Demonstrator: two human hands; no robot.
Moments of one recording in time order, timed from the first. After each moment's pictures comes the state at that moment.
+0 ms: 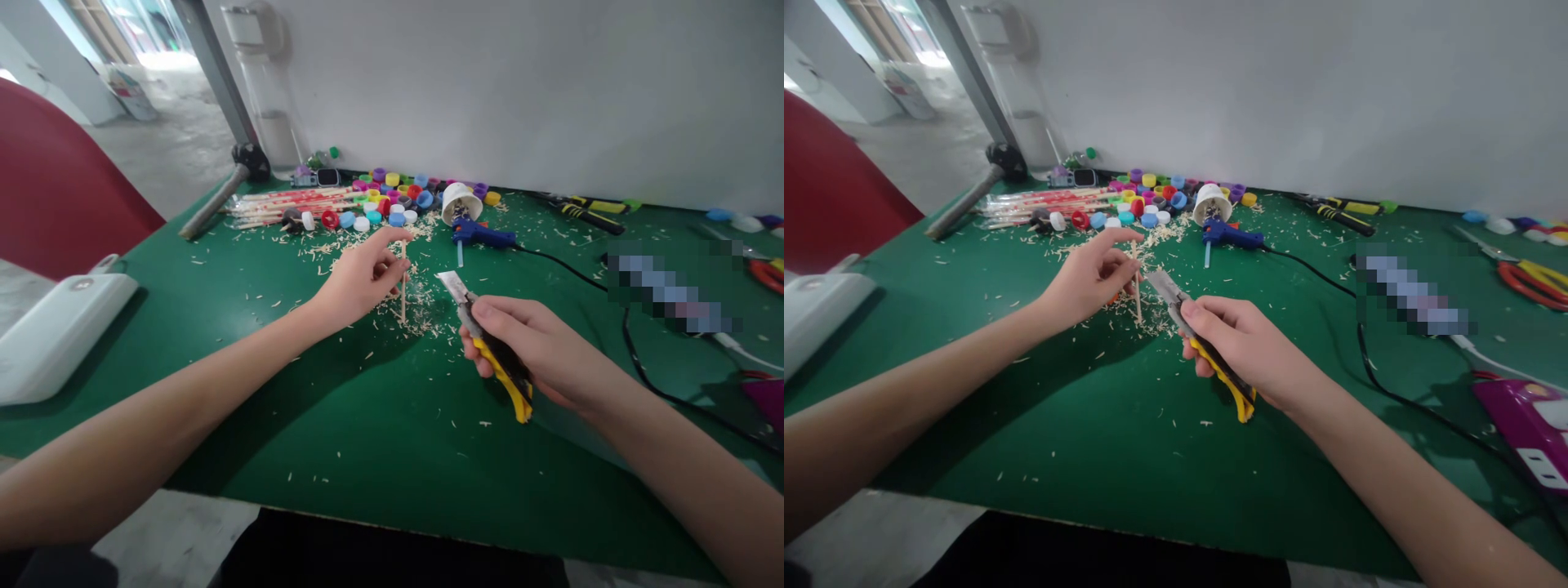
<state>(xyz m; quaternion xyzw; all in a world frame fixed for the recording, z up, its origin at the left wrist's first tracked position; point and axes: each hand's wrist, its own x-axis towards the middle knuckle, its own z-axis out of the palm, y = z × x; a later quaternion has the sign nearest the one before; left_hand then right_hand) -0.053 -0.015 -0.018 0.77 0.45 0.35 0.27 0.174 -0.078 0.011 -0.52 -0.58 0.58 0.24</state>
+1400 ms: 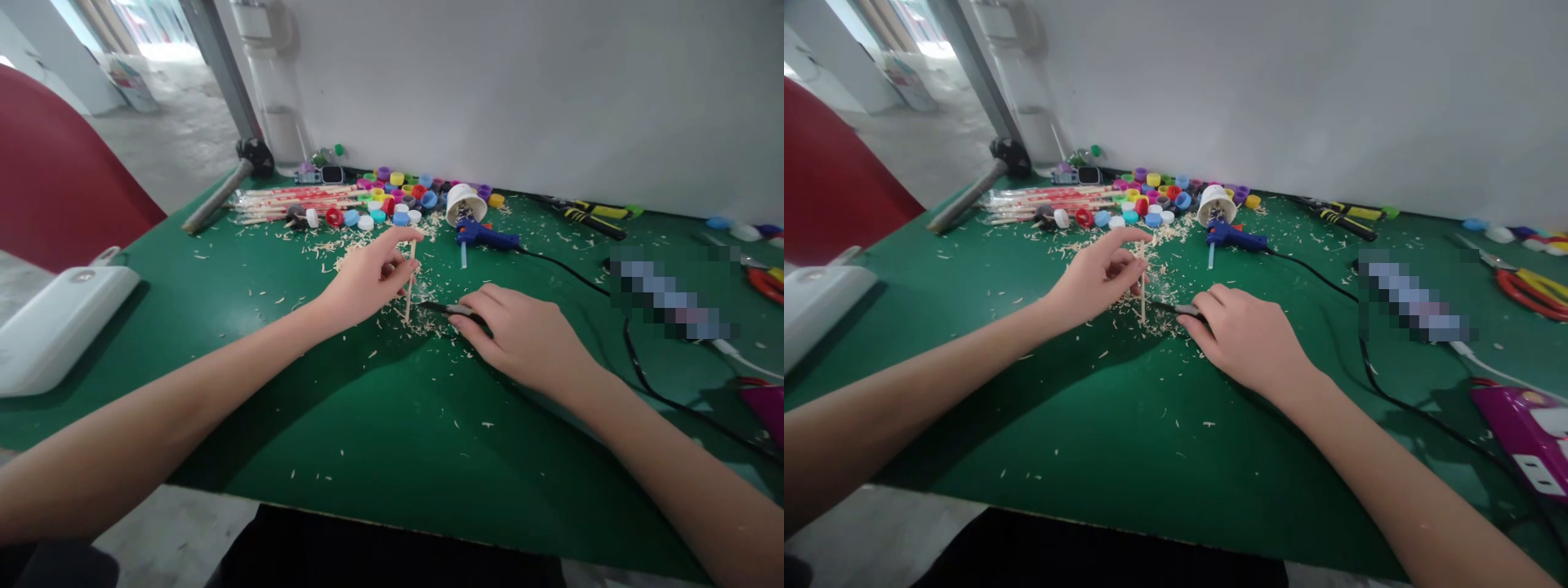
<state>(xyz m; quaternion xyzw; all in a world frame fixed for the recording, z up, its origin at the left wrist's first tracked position) -0.050 -0.021 -0.012 0.77 0.44 0.35 0.28 0.177 -0.060 -0.008 -0.47 -0.88 -0.05 0.07</state>
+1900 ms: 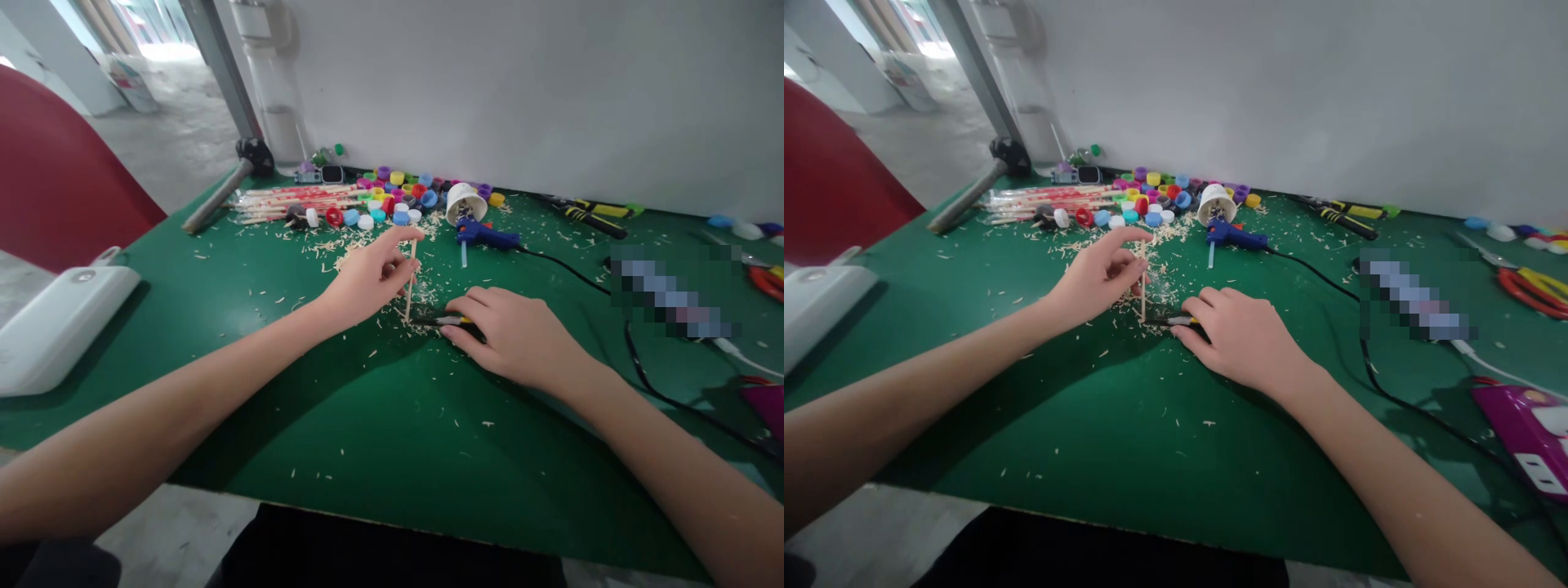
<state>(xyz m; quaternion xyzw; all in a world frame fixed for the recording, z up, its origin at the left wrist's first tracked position) -0.050 -0.022 -0.012 0.78 0.44 0.35 0.29 0.175 -0.054 -0.010 -0.44 -0.90 -0.03 0.03</state>
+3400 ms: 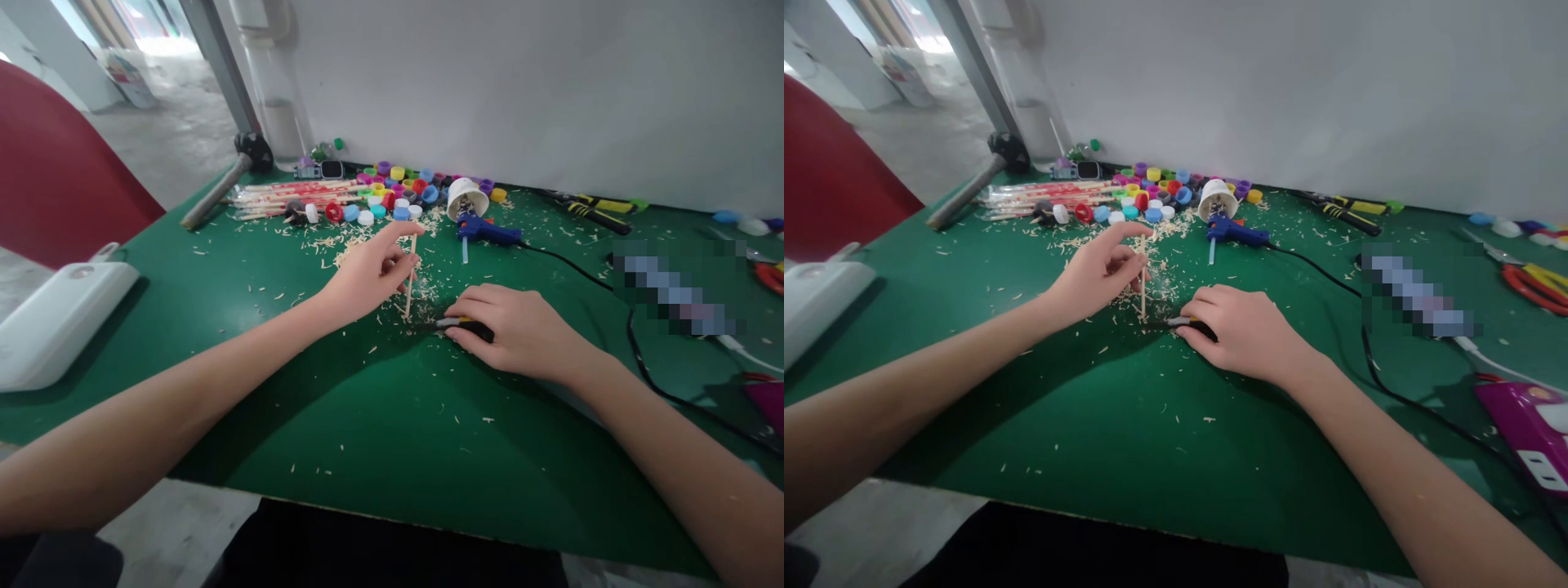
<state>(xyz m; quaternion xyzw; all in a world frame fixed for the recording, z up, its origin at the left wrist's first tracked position) -0.050 -0.019 -0.017 0.78 0.43 0.36 0.29 0.183 -0.047 -0.012 -0.37 -0.93 0.01 0.06</state>
